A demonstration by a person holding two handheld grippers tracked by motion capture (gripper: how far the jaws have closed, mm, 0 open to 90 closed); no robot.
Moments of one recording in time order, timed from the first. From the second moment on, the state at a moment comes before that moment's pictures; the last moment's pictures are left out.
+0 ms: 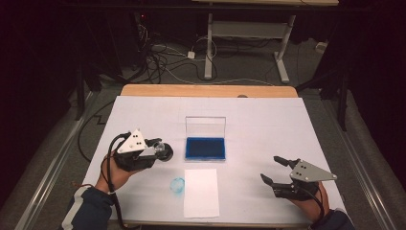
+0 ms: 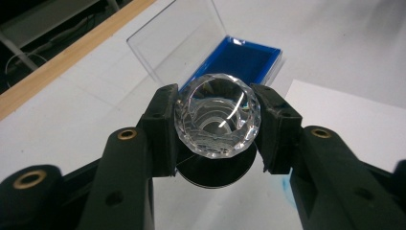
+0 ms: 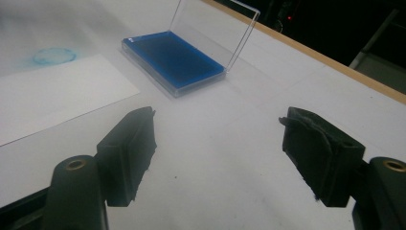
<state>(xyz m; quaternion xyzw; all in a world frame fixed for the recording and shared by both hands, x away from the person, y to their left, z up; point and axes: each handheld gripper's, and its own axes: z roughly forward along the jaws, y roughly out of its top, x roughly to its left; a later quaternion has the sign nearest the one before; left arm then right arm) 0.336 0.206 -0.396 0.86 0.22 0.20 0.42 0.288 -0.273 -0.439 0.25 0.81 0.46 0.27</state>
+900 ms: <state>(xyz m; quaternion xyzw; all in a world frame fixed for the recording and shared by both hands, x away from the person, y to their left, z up) 0.317 0.127 -0.399 0.87 0.13 0.14 0.46 0.300 -0.157 -0.431 0.15 0.86 0.47 0.15</state>
